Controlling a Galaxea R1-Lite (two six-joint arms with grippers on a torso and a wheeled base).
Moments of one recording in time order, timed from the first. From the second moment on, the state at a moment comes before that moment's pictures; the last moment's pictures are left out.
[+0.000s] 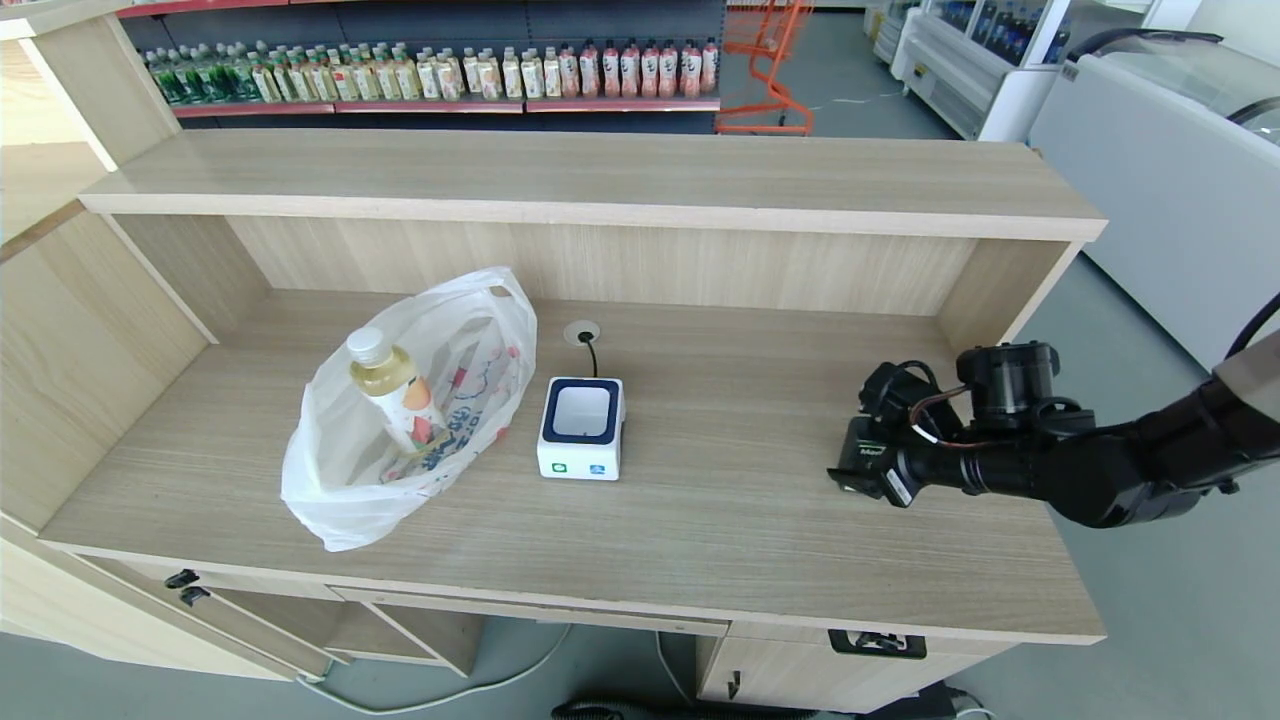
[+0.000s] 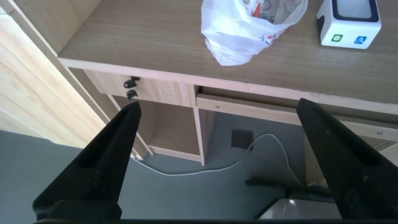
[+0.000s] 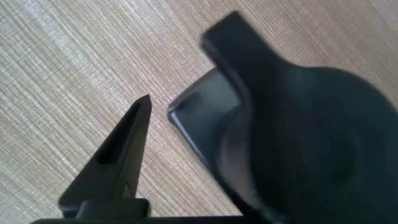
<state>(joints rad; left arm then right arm) 0.00 0.00 0.00 0.05 0.13 0.01 0.16 2.05 -0.96 -0.55 0.28 -0.63</state>
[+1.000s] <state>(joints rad) 0.00 0.00 0.00 0.05 0.13 0.01 0.11 1.58 -0.47 -1.01 0.48 -1.10</state>
